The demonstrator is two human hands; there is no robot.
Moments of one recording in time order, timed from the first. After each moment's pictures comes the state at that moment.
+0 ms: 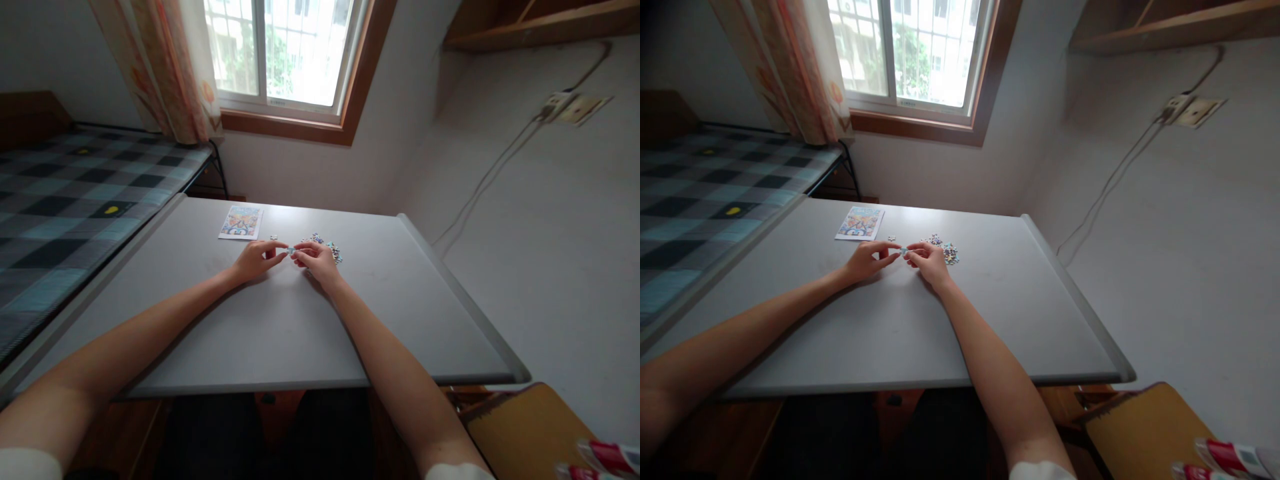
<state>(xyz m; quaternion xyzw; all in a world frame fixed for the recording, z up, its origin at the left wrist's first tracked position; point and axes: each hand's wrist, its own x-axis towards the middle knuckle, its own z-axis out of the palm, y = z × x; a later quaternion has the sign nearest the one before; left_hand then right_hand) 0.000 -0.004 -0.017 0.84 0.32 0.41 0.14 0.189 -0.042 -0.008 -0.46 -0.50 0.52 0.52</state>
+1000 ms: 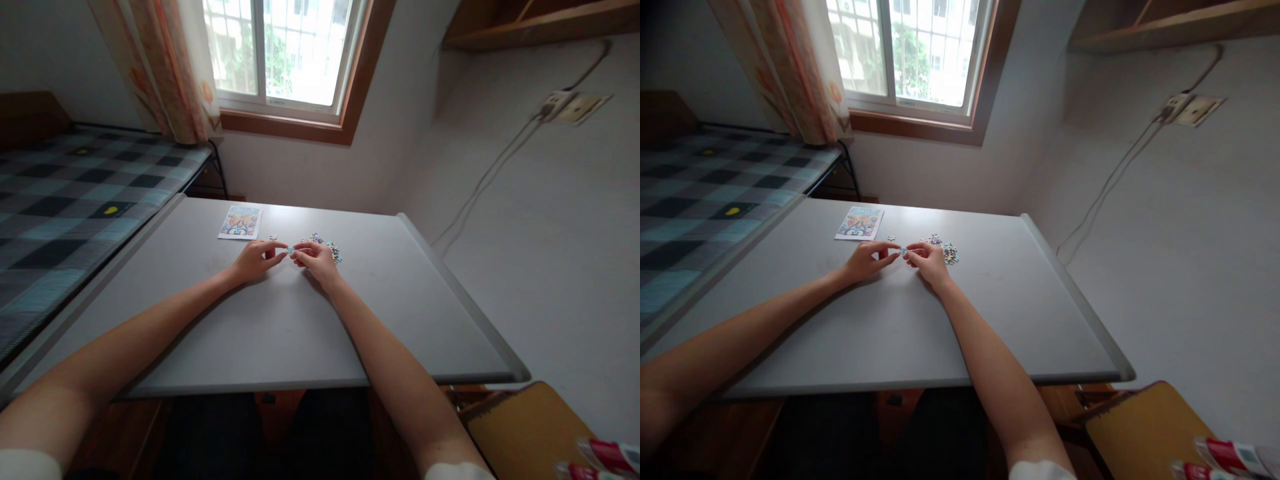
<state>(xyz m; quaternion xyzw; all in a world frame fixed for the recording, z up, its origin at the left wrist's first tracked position) 0.000 -0.002 -0.019 0.85 0.32 0.41 0.14 0.189 -0.044 -0.005 -0.46 -0.49 0.52 0.53</state>
